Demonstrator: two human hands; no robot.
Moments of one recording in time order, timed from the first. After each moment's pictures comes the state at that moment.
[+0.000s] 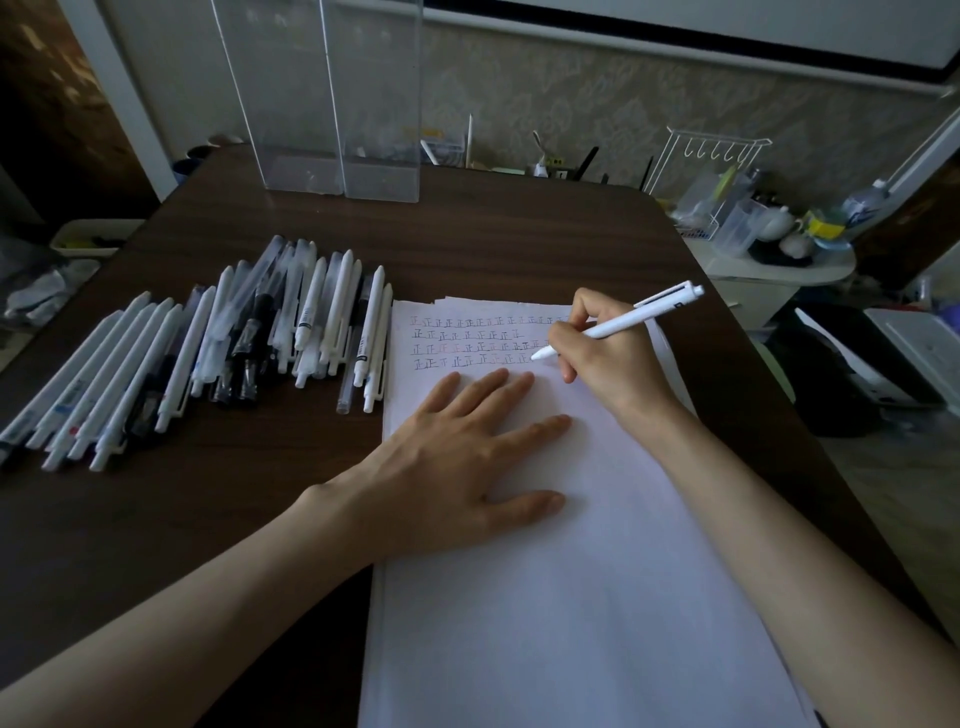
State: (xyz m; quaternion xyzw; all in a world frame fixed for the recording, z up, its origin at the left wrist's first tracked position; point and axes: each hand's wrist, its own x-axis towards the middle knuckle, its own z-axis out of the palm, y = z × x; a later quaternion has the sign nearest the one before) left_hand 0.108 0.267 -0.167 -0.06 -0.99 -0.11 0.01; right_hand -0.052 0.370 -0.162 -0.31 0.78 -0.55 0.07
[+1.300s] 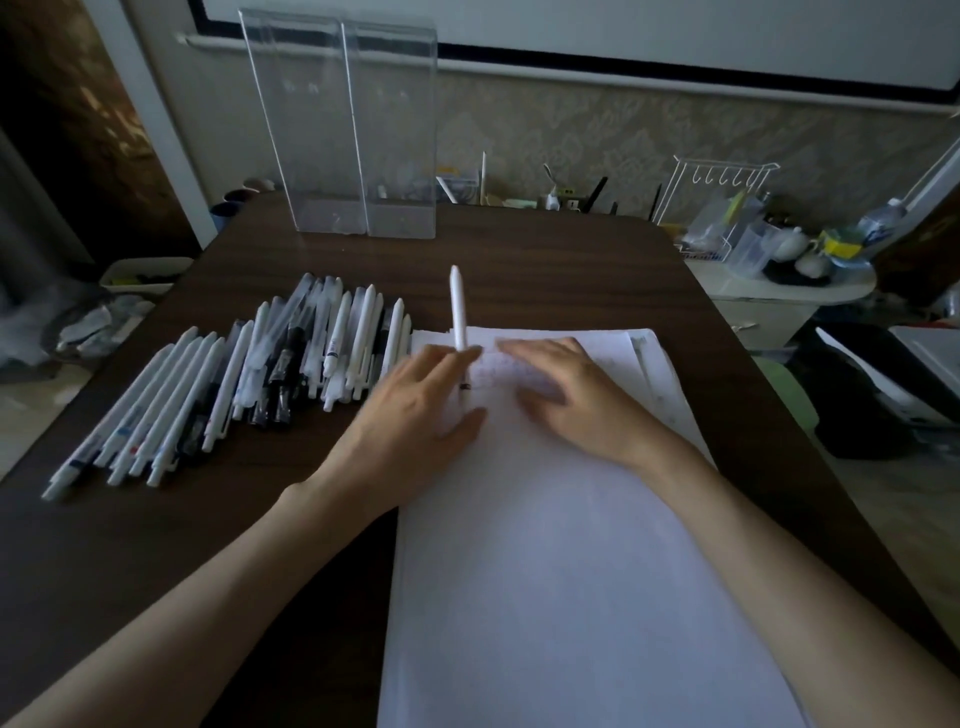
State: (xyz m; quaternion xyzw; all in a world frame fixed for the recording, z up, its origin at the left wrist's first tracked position) left_hand 0.106 0.230 -0.163 0.06 -0.95 -0.22 0.22; right_hand -0.045 0.372 -0.164 -0.52 0.79 -0.32 0.11
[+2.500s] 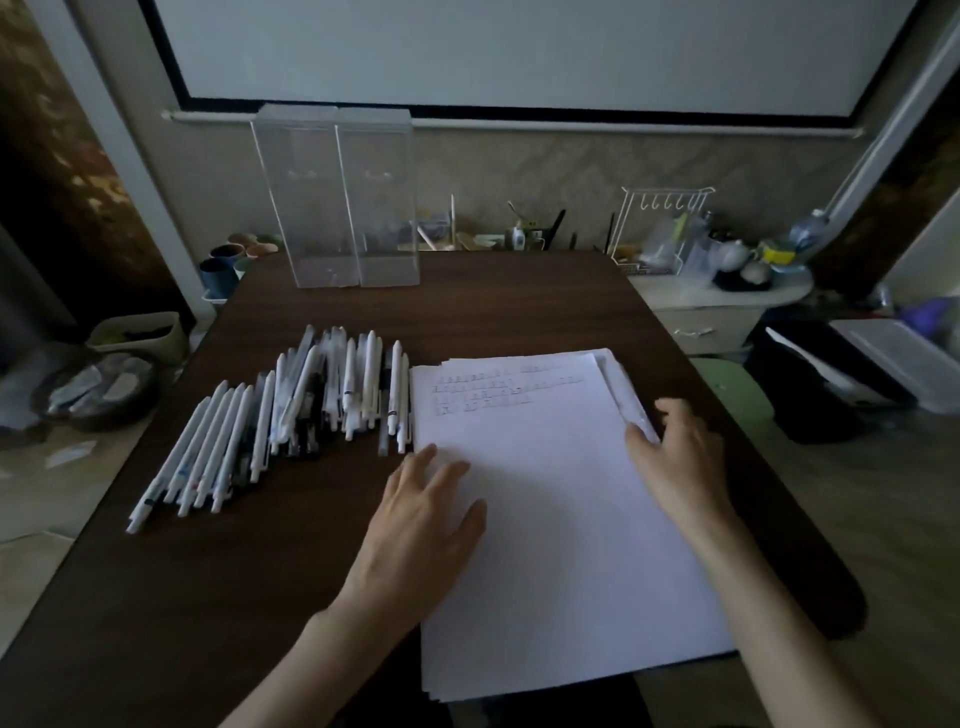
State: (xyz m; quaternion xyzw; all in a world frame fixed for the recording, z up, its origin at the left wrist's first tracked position) left_hand 0.172 0.283 -0.158 0.16 -0.94 -0.28 0.13; right_hand 0.001 0.457 -0.145 -0.06 0.95 -0.31 0.00
